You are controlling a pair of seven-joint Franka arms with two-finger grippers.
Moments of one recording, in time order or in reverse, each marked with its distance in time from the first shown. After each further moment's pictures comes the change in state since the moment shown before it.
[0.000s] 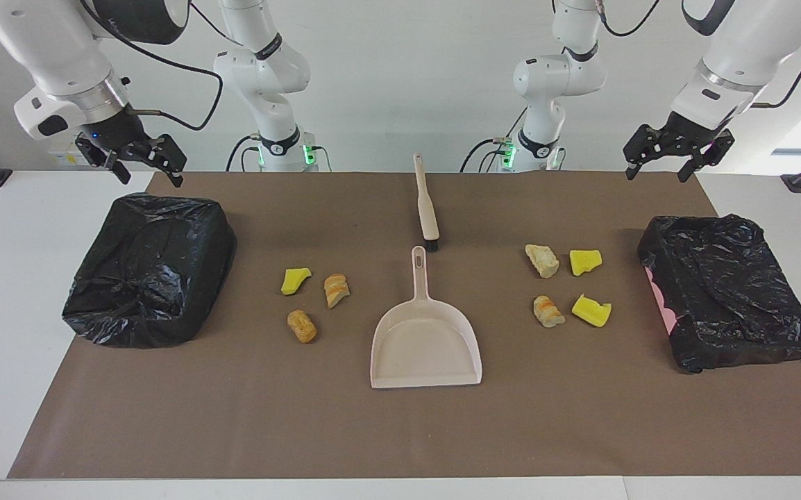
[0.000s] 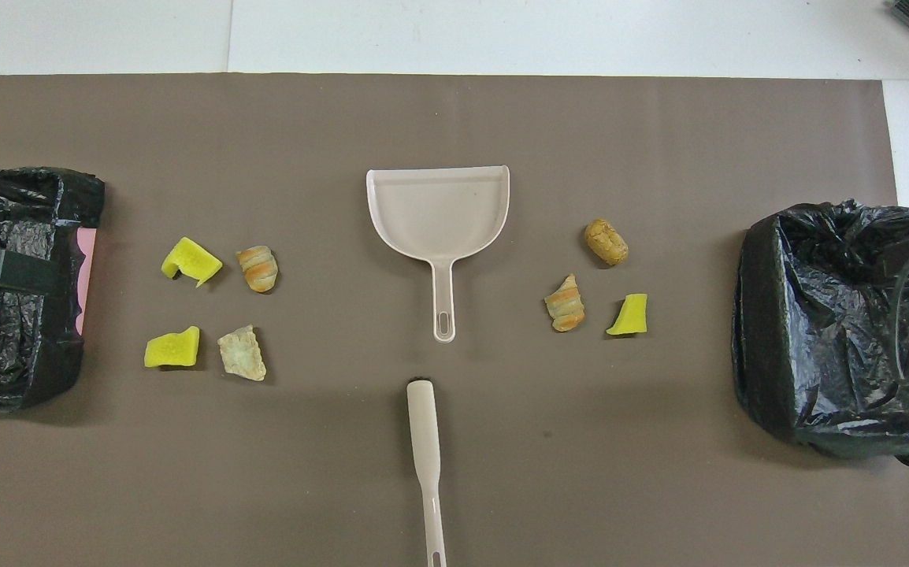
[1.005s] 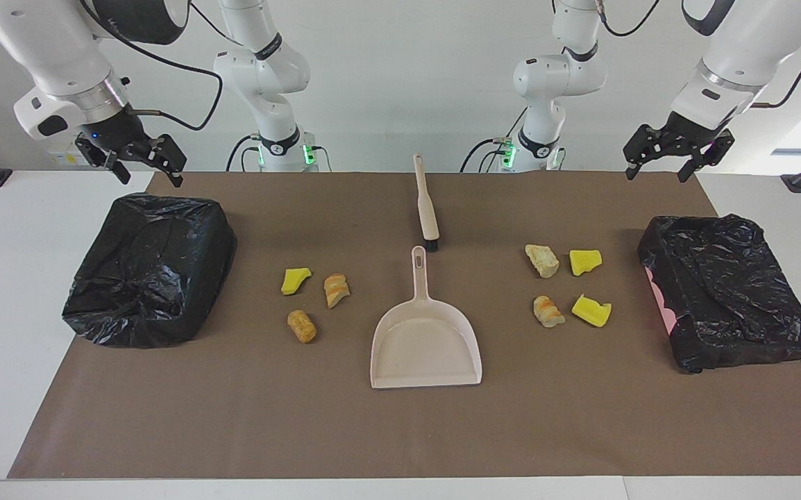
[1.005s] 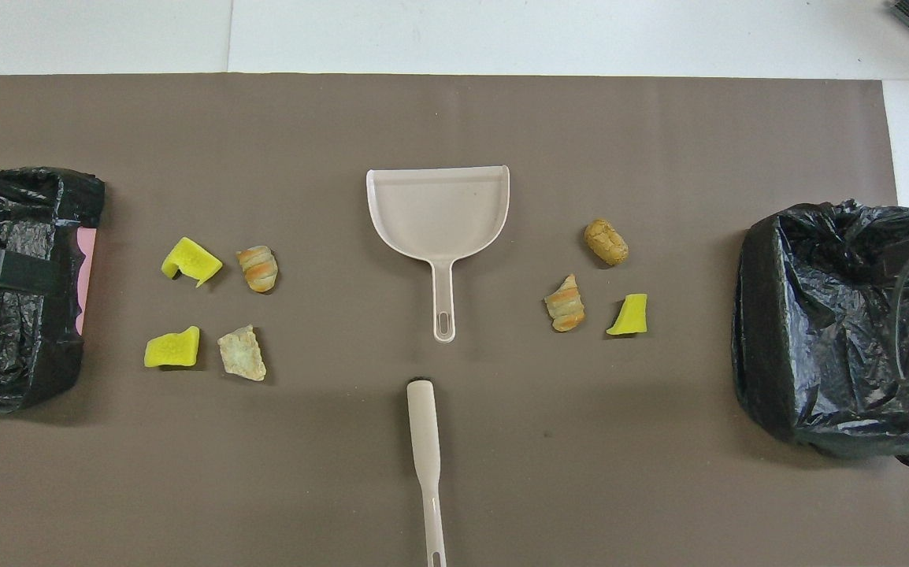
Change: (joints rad) left arm 0.000 0.000 0.000 0.000 0.000 0.000 0.000; right arm 0.000 0.000 -0.001 -0.001 0.000 0.000 0.000
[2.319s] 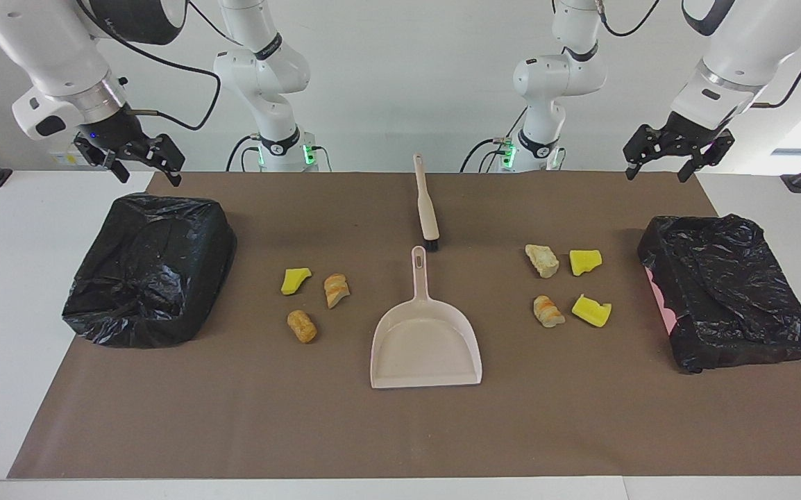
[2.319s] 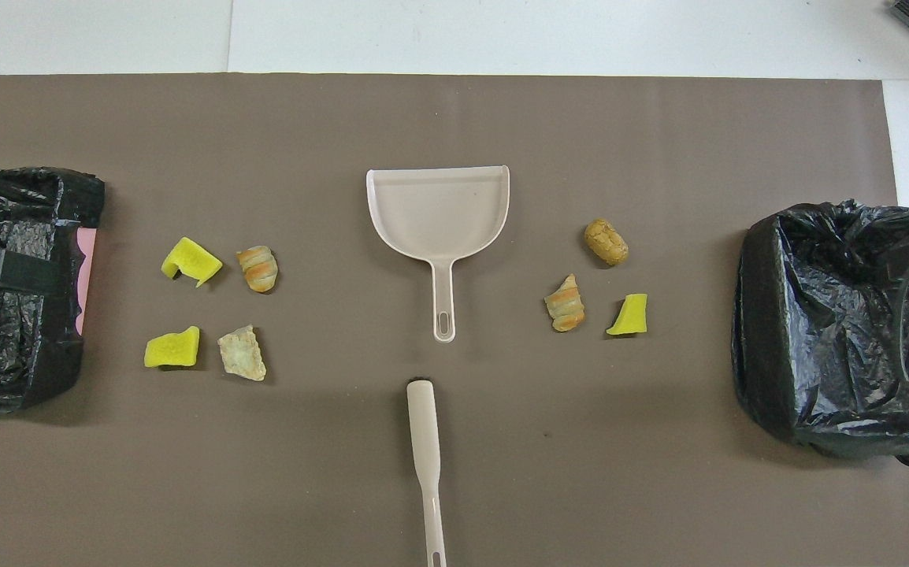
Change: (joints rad) left arm 0.000 0.000 0.000 0.000 0.000 0.000 0.000; right arm -0.002 0.000 -0.005 0.000 0.000 -0.016 0.000
